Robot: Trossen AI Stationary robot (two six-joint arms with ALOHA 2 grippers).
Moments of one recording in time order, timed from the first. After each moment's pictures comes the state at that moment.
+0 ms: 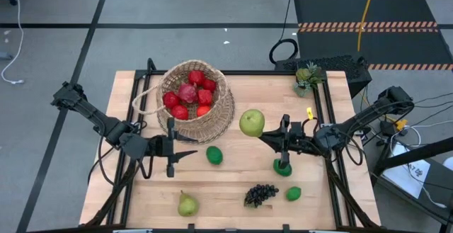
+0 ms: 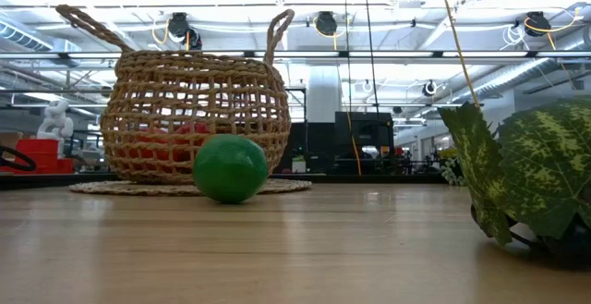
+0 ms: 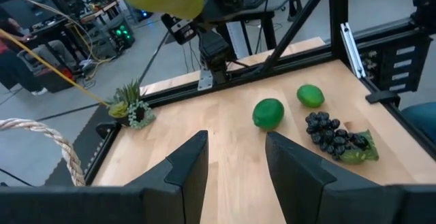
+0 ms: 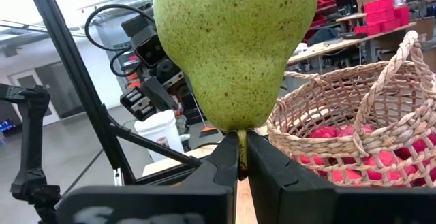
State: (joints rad) left arm -0.58 1.08 0.94 -0.15 -0.63 0.13; right arm 0.49 1.09 0.64 0.57 0.66 0.24
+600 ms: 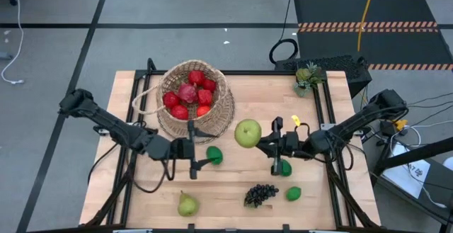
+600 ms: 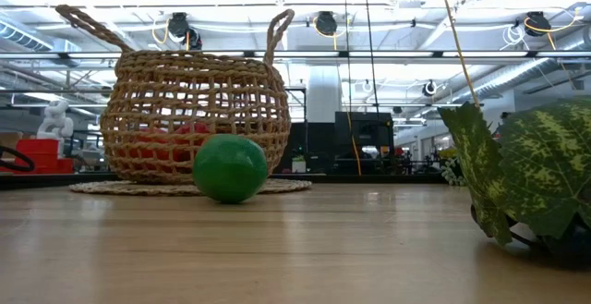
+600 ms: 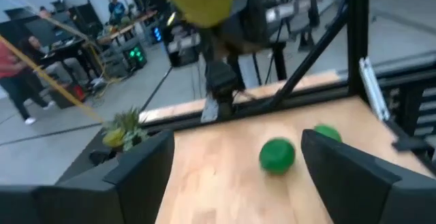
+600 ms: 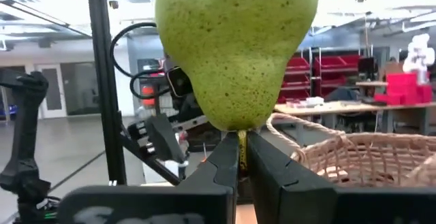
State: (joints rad) left arm -0.47 1.30 0.94 0.24 -0.55 0.21; right arm 0.47 1.27 0.64 0.94 0.54 -0.07
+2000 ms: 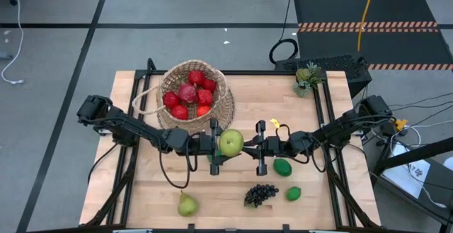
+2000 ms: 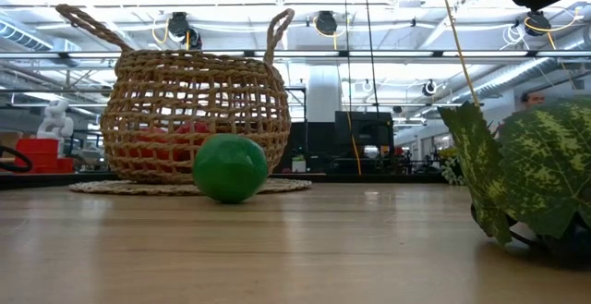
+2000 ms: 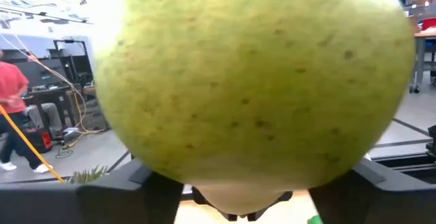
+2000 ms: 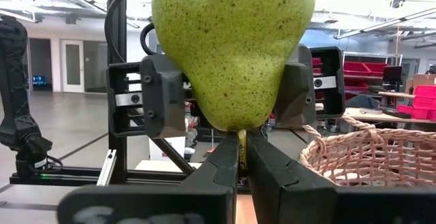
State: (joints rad) left arm -0.31 1.58 0.94 0.84 -0.28 0.20; right arm 0.35 1.52 0.64 1.14 0.33 -0.12
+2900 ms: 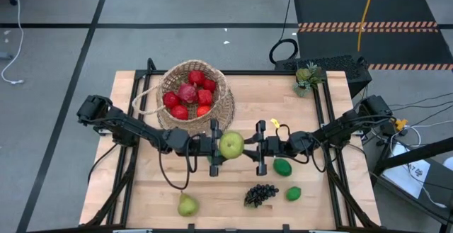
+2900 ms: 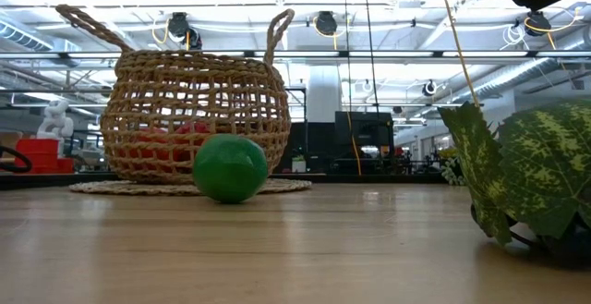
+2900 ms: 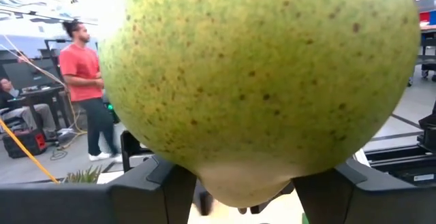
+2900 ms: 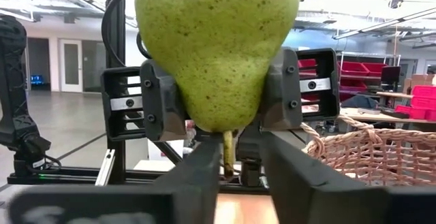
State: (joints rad) left arm -0.31 1.58 0.94 0.82 -0.26 0.20; right arm 0.36 1.52 0.64 1.14 0.34 -0.12
